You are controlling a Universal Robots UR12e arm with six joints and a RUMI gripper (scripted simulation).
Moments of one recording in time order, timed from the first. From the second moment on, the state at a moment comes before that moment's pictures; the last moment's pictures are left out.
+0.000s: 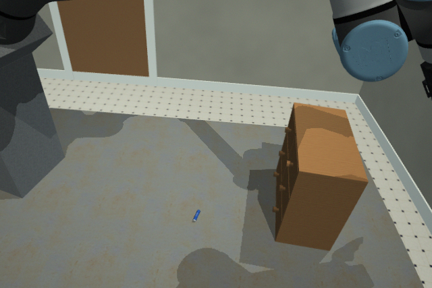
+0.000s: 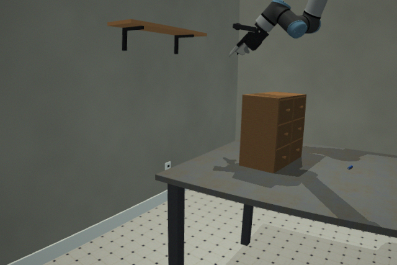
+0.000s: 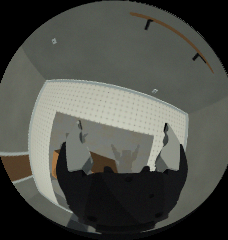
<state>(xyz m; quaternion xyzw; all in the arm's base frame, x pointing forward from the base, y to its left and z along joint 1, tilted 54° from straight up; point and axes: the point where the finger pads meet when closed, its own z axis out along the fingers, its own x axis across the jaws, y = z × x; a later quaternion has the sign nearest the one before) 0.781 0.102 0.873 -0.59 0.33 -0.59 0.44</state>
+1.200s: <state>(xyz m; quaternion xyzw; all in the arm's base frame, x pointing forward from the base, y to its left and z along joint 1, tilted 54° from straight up) 0.626 0.124 0.925 -0.57 0.32 -0.60 0.46</state>
